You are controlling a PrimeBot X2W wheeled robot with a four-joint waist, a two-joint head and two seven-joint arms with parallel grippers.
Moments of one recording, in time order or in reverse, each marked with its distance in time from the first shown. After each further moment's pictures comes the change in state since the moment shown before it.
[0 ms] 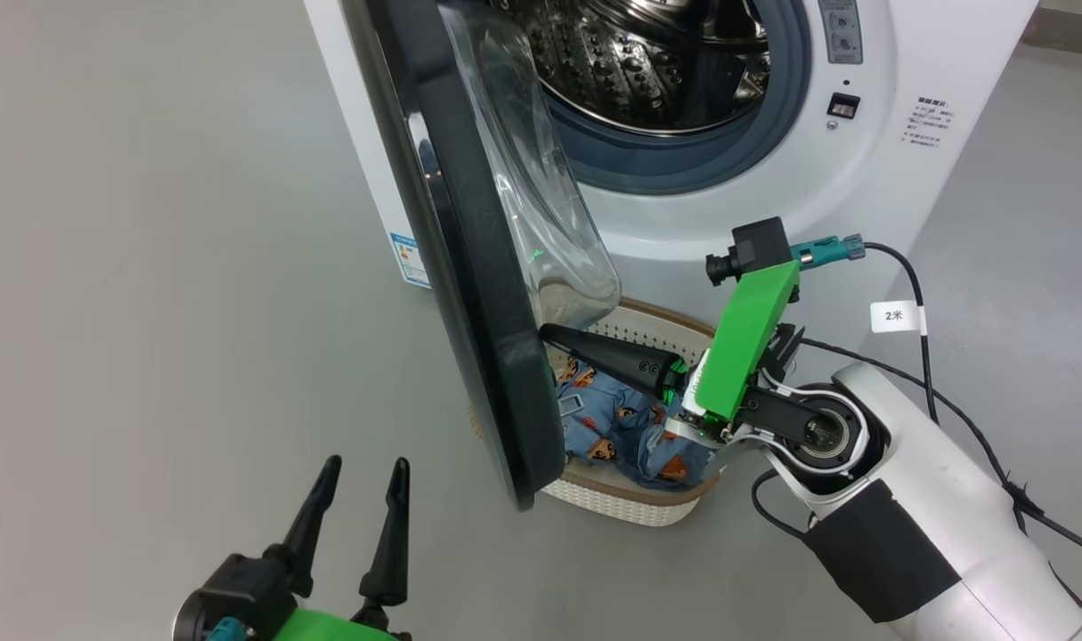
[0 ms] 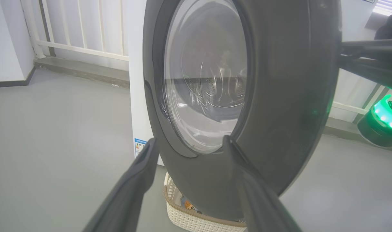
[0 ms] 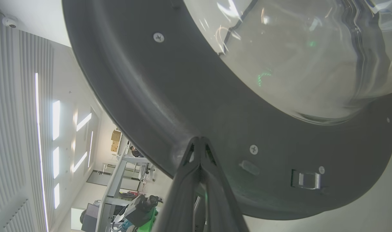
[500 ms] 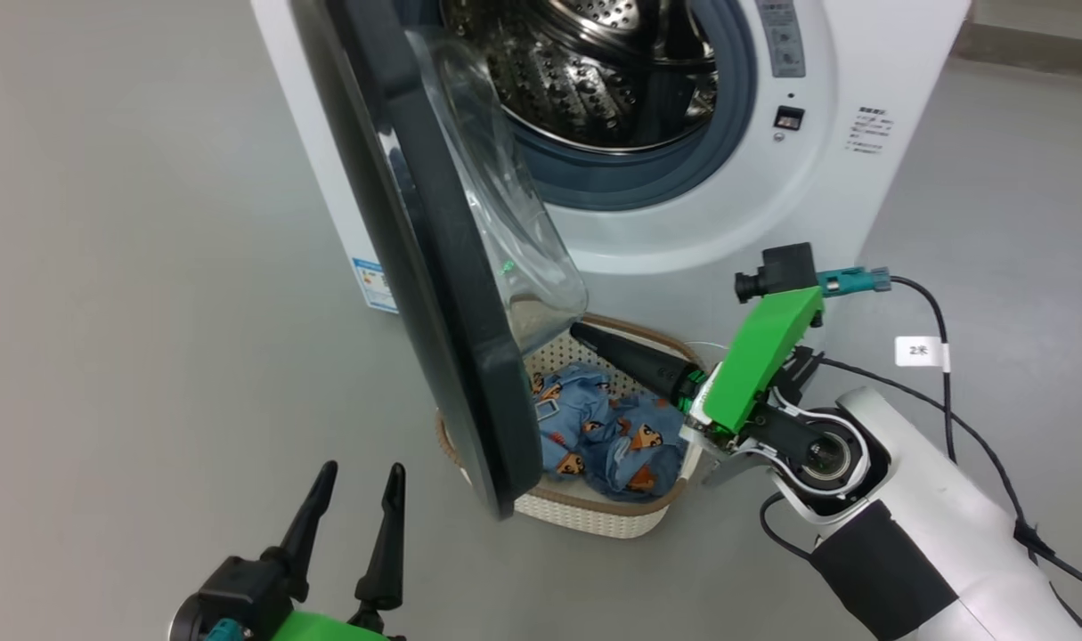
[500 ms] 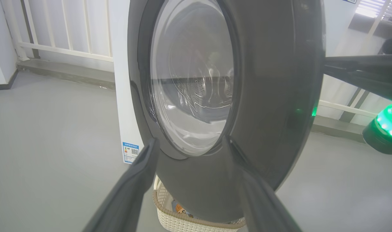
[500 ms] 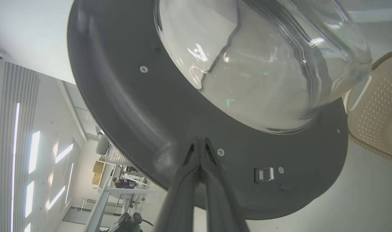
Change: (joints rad) left arm 0.000 0.001 0.010 0.019 0.007 -0.009 0.000; right arm 0.039 0.000 -0.005 0.030 -0.039 0.000 -0.118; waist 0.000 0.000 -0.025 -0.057
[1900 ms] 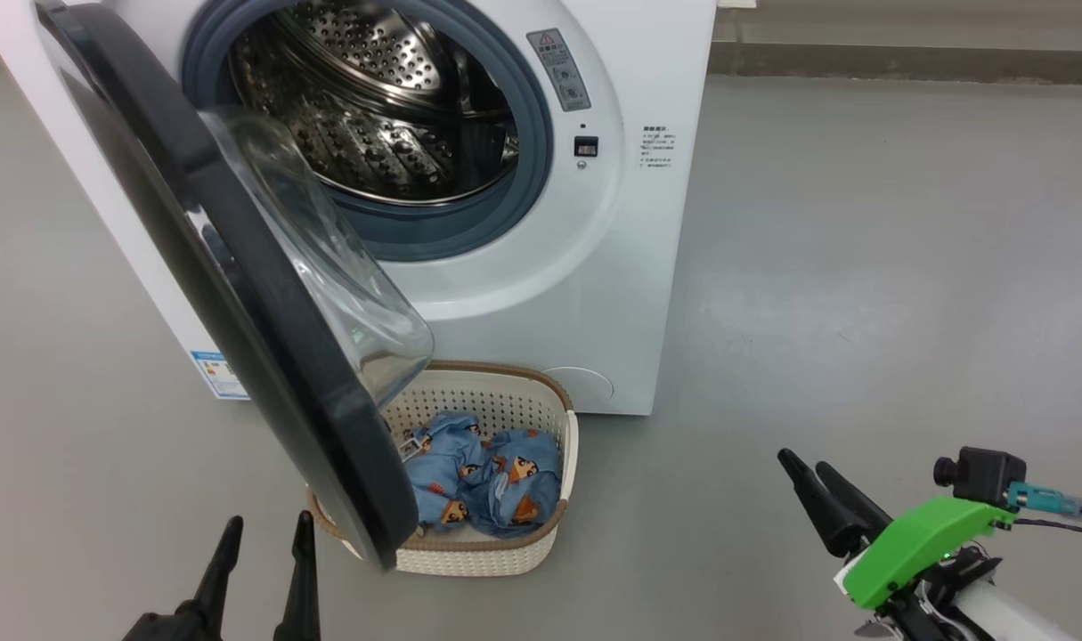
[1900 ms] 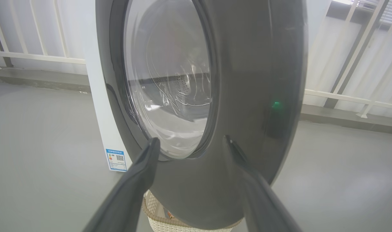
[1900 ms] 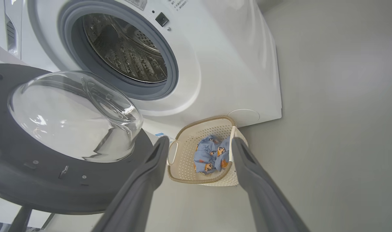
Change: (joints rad) left arm 0.099 0.011 0.176 -0.011 0.062 -0.014 0.000; right arm 0.289 -0.290 0.172 0.051 -0.141 0.000 -0.598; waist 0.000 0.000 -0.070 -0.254
